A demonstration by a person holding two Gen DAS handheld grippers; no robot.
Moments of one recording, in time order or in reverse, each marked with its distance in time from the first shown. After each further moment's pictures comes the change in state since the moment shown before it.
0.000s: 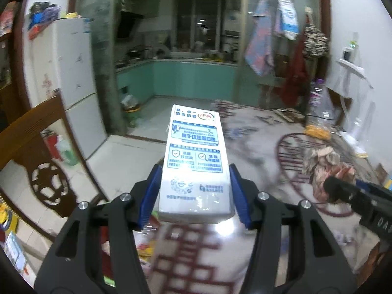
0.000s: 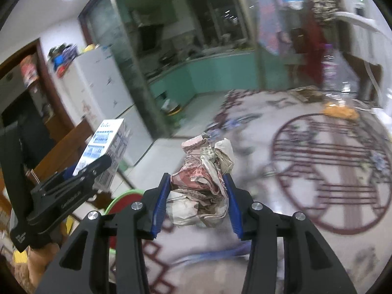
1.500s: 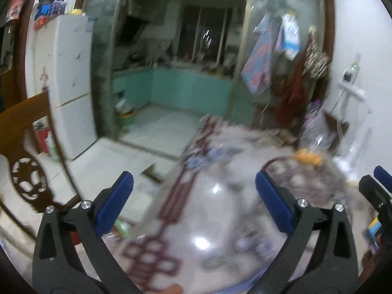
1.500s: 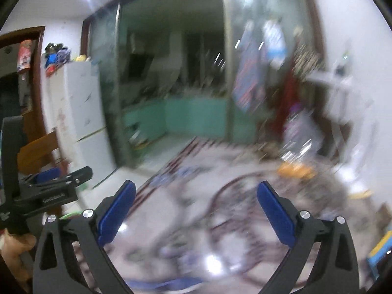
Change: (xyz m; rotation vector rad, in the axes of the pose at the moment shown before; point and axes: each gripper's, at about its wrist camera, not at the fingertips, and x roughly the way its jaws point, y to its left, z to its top) left arm 0.014 -0.068 0.017 -0.107 -0.131 -0.084; right arm -0.065 -0.062 0.024 -0.186 -0.350 -0.279
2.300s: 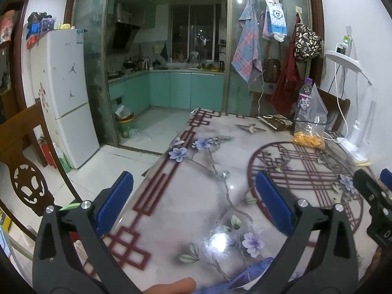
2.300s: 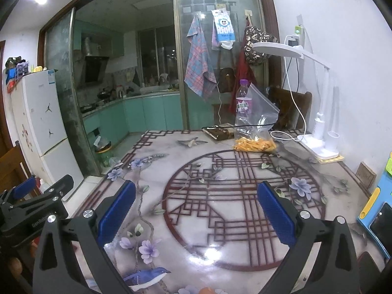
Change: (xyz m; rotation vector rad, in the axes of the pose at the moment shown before) left arm 0.017 -0.060 -0.035 0.116 0.057 0.057; right arm 0.019 -0.047 -0.045 0.157 0.104 -0.179
